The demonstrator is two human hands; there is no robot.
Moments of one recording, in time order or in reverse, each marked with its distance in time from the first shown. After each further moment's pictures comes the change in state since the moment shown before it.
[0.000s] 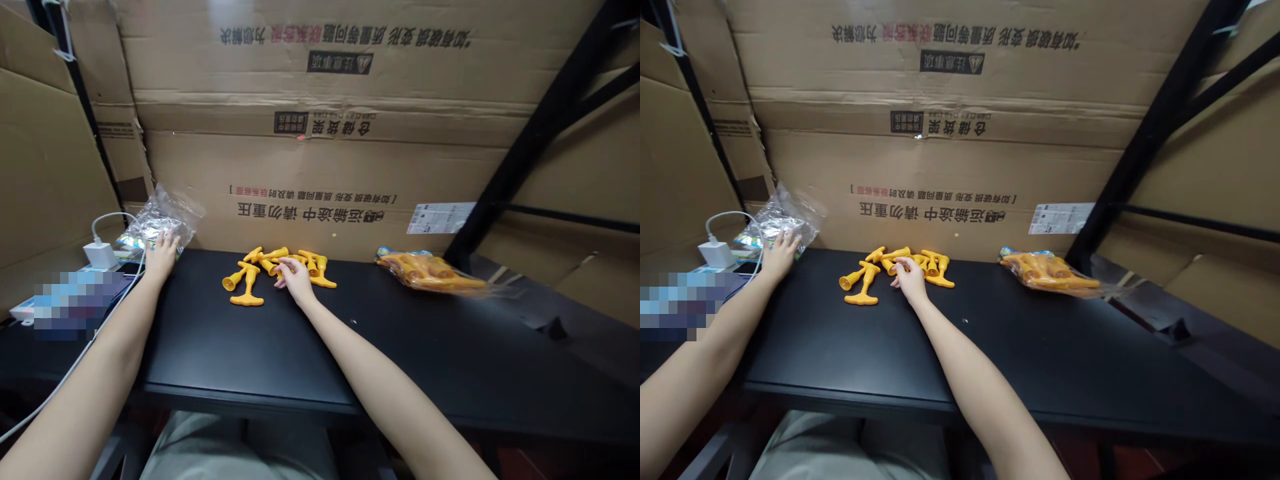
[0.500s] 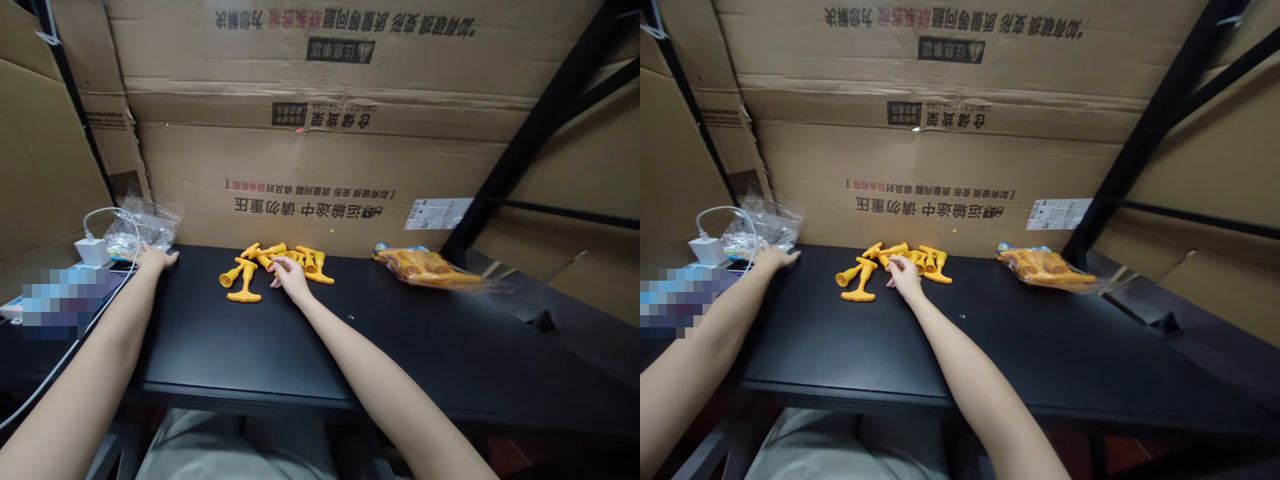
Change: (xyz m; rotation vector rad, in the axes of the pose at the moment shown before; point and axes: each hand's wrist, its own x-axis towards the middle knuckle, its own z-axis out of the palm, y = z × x) left_hand 0.024 -0.007 0.011 0.006 -0.339 -0.523; right_hand -0.003 0.004 0.002 -0.044 -0.072 -0.010
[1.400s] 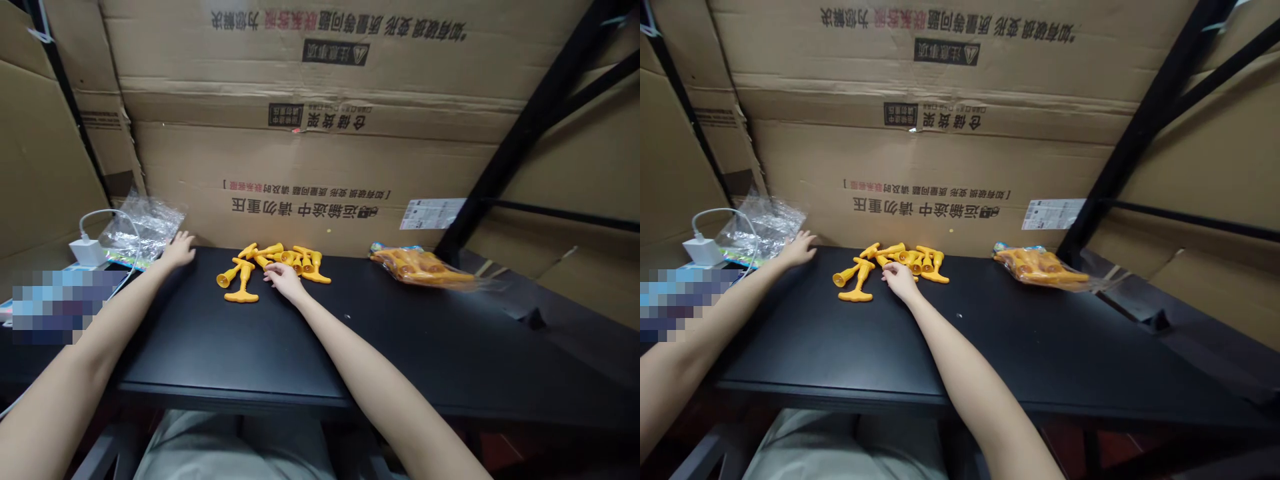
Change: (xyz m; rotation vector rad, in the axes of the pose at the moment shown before) left_hand -0.019 0.041 0.001 0.012 0.058 0.590; right_hand 0.000 -0.004 0.005 -0.233 -0.025 0.168
